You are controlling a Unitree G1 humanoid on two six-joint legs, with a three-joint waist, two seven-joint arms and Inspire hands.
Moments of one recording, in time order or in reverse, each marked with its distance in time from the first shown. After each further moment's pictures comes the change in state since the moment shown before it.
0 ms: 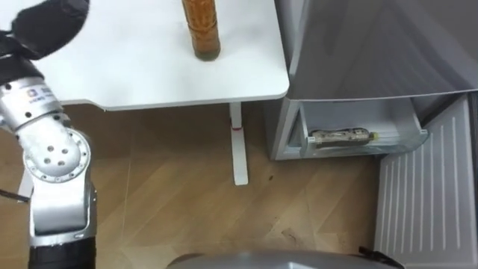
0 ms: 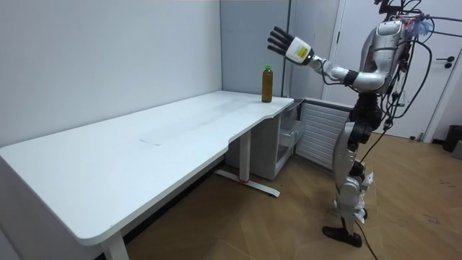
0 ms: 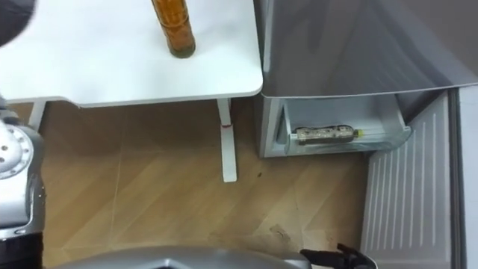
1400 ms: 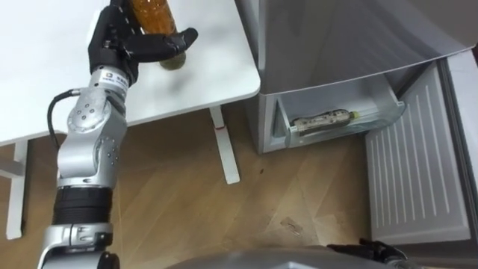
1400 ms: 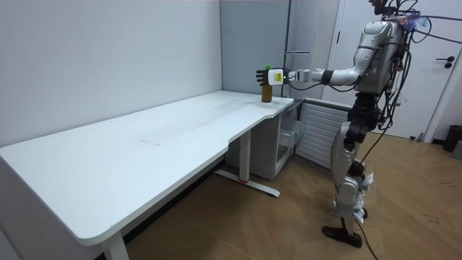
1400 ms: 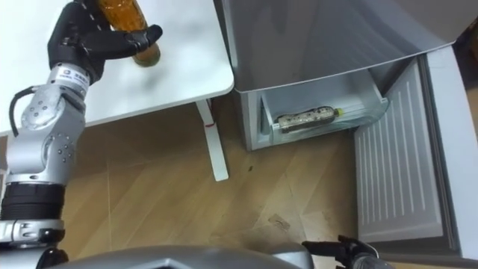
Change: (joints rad) left arm -0.217 0.017 0.011 0.366 -0.390 0.287 -0.412; right arm -0.019 -0.005 -0.088 -0.090 -0.111 0.139 -0.002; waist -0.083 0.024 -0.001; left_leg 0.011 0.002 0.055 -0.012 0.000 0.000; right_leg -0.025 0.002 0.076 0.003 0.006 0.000
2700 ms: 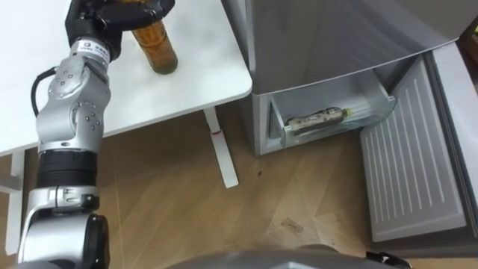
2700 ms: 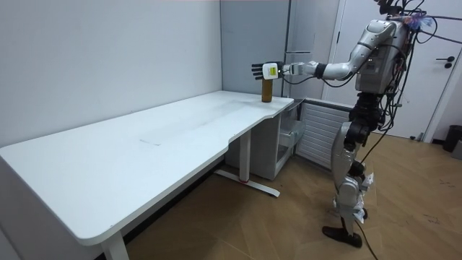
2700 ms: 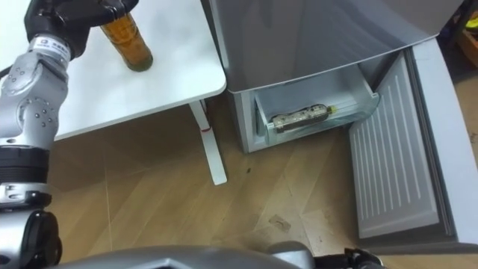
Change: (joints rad) left arm -0.186 0.073 0.039 0.158 -0.137 0.062 0.071; right arm 0.024 -0.001 -0.005 -0.047 -0.122 0.061 -0.040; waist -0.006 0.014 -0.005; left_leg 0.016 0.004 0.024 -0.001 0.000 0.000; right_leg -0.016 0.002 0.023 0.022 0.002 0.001
